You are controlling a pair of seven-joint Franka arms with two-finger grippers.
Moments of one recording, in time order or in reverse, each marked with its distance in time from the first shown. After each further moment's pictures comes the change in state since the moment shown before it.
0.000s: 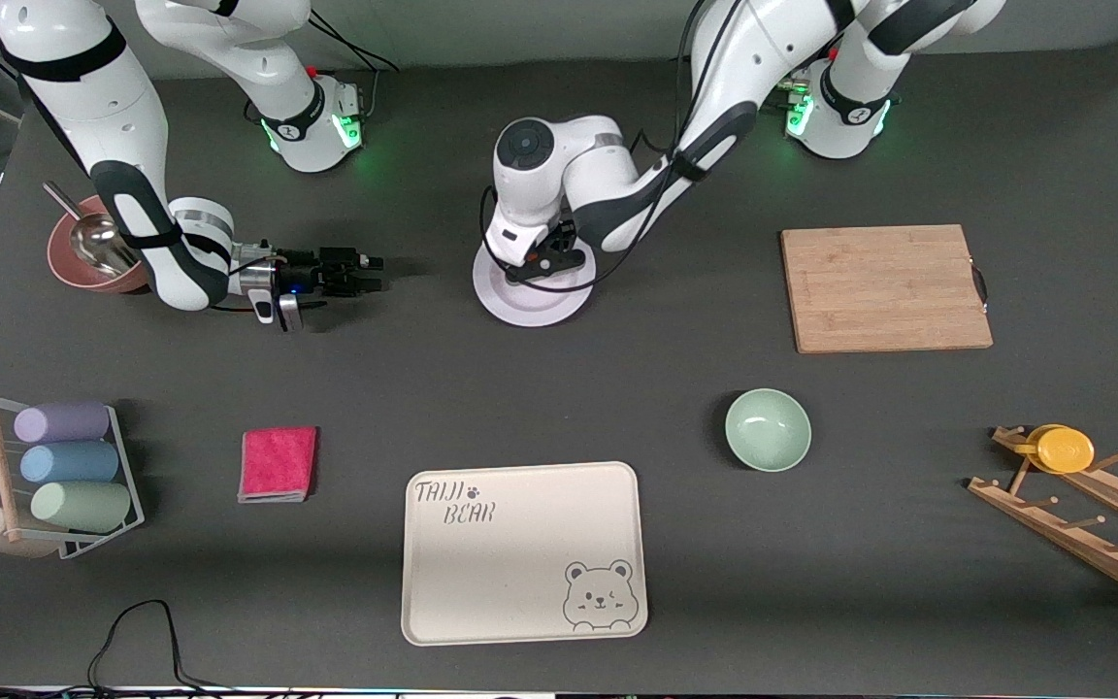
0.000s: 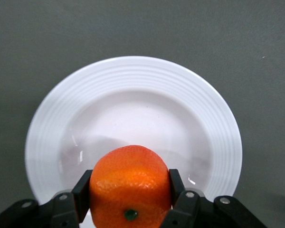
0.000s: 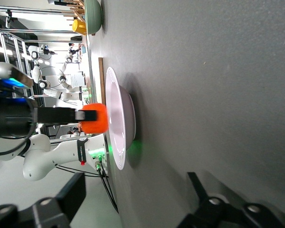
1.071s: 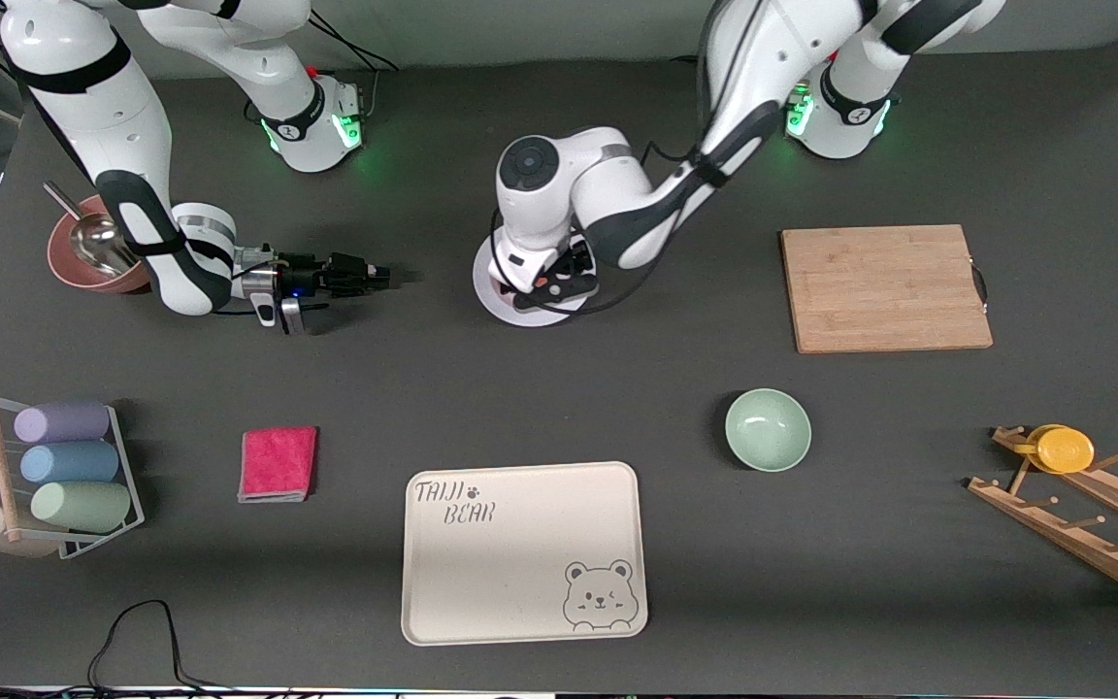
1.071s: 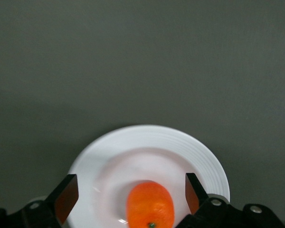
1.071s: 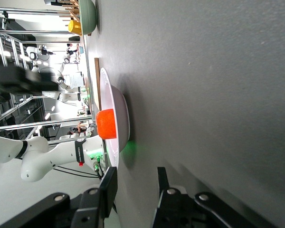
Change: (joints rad) left arm 0.127 -0.099 -0.015 0.087 -0.055 -0.199 0.150; right arm 0.001 0.042 0.000 0.023 0.005 0.000 -0.001
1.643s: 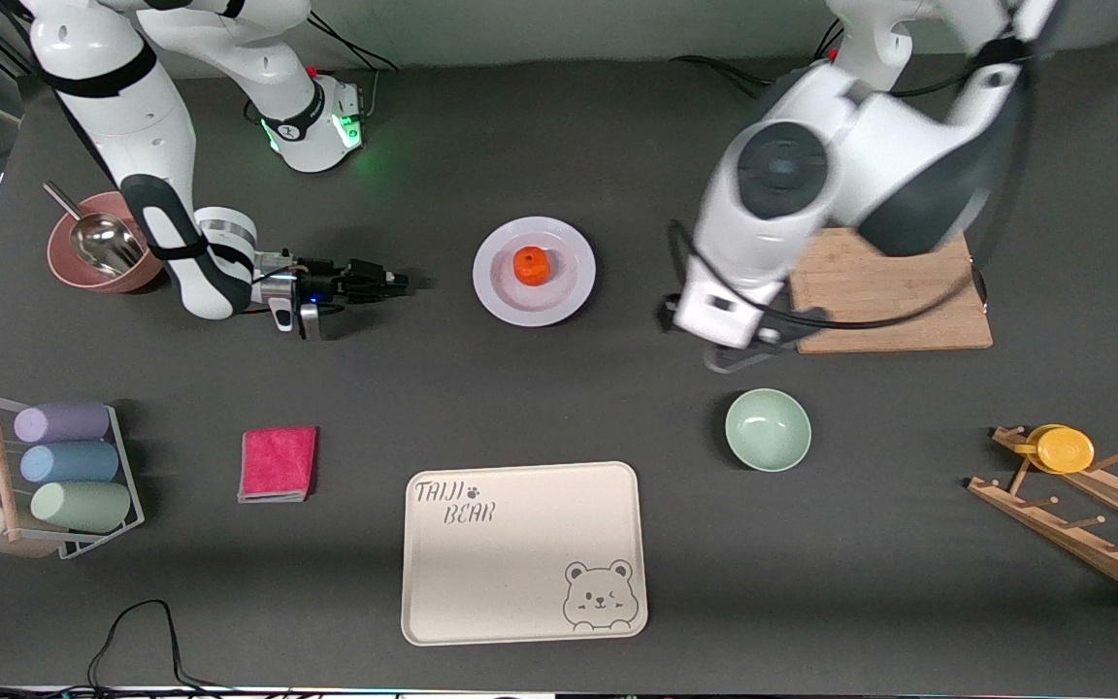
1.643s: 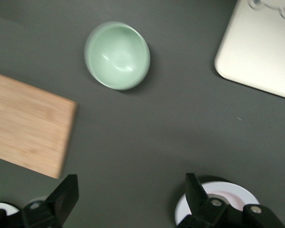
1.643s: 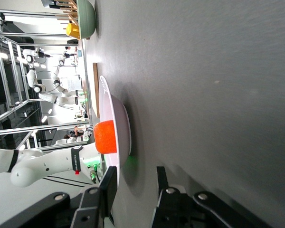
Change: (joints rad) left arm 0.434 -0.247 -0.036 0.211 -0.127 -0.531 0.420; right arm 0.132 0.013 0.003 0.011 0.147 0.036 -0.001
